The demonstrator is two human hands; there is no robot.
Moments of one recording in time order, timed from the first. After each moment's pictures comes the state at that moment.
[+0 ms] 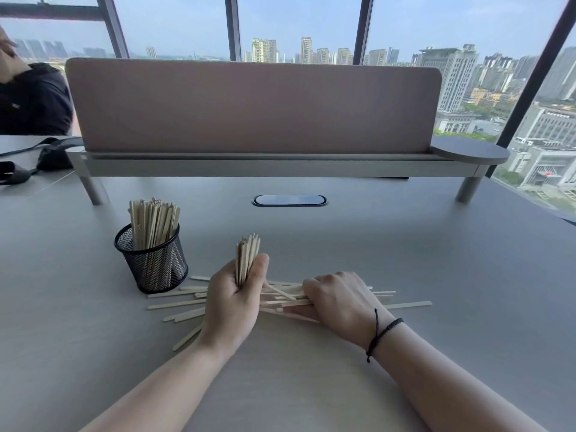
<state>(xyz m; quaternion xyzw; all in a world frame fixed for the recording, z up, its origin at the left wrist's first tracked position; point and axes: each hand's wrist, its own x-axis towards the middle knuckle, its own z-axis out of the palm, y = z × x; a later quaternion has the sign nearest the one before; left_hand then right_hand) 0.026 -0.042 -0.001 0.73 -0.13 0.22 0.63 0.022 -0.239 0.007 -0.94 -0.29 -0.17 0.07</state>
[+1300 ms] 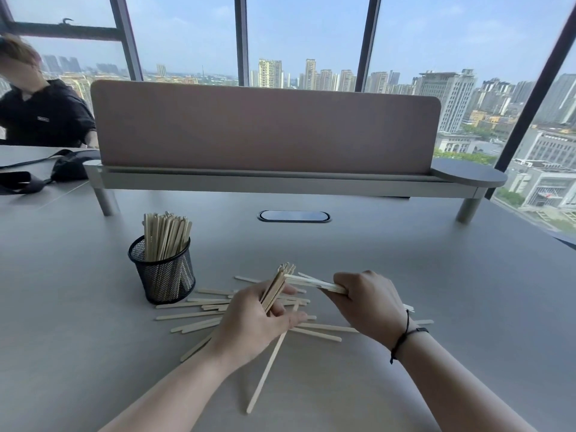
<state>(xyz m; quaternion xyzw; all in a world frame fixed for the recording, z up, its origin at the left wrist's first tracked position) 0.017 -0.040 0.010 0.80 -0.18 0.06 0.57 0.023 -0.265 0.021 -0.96 -0.11 -0.23 0.11</state>
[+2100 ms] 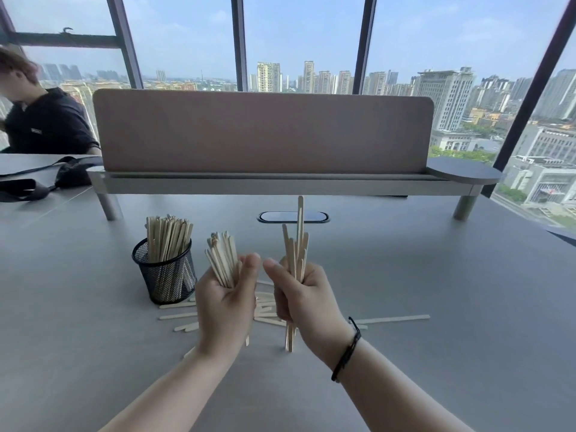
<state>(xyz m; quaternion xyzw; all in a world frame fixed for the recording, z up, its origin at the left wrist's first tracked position) 0.009 -0.036 0.033 0.63 -0.10 0.27 0.72 -0.012 -0.157 0.062 -0.66 -0.11 -0.06 0.74</state>
